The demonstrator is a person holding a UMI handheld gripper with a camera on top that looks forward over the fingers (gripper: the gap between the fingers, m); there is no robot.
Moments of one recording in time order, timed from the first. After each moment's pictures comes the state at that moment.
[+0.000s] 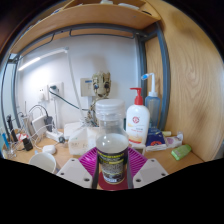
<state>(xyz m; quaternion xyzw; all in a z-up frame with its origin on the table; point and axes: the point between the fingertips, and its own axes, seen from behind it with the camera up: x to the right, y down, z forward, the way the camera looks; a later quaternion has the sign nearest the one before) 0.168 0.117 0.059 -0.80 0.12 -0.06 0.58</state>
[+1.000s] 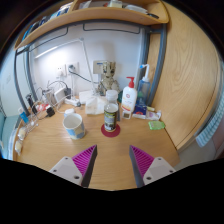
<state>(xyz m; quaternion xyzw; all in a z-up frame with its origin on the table) 0.131 -0.091 0.117 -0.91 0.08 -0.05 0.40</state>
